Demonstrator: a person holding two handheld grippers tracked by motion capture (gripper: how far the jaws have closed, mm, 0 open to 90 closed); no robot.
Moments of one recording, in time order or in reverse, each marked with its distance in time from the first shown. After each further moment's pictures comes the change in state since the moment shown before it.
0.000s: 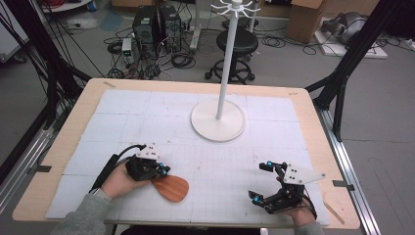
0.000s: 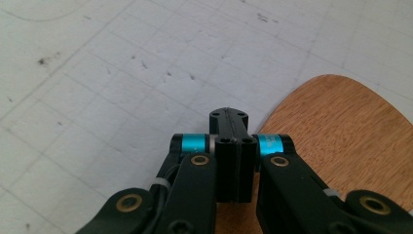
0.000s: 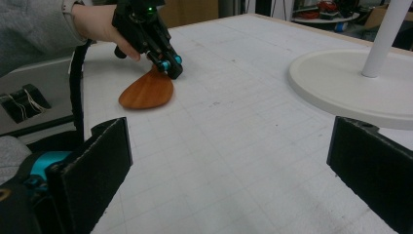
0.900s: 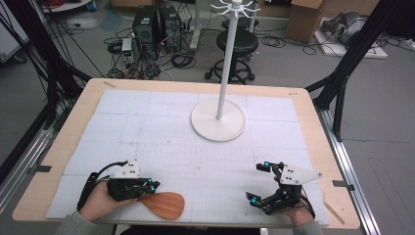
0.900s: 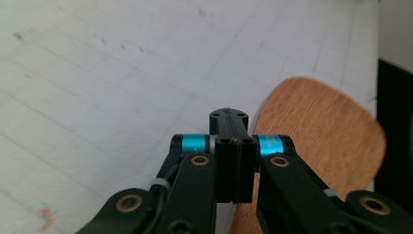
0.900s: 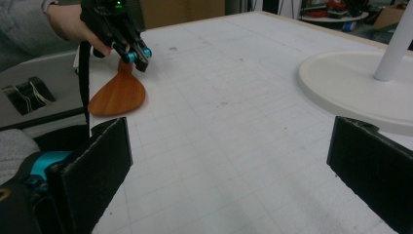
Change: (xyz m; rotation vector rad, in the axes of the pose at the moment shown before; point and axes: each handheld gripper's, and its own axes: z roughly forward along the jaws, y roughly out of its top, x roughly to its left) left arm -0.026 -0.037 -0.050 -0.153 -0.045 0.007; right arm 0.003 0.004 0.005 0.011 0.020 -0.023
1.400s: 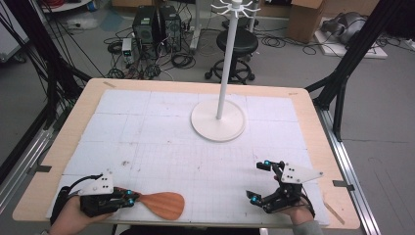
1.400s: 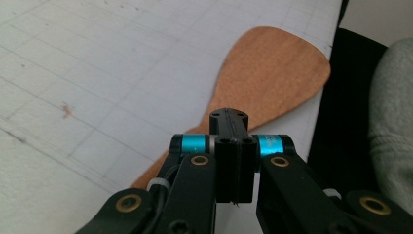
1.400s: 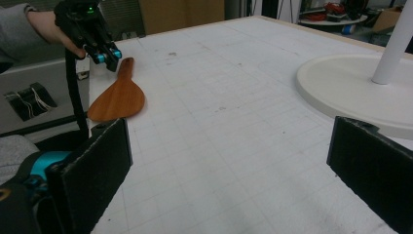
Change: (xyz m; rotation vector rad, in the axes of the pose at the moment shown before) left arm -0.015 -0.039 -0.042 0.046 -0.016 0.021; right arm -0.003 0.000 0.001 -0.018 0.001 0.004
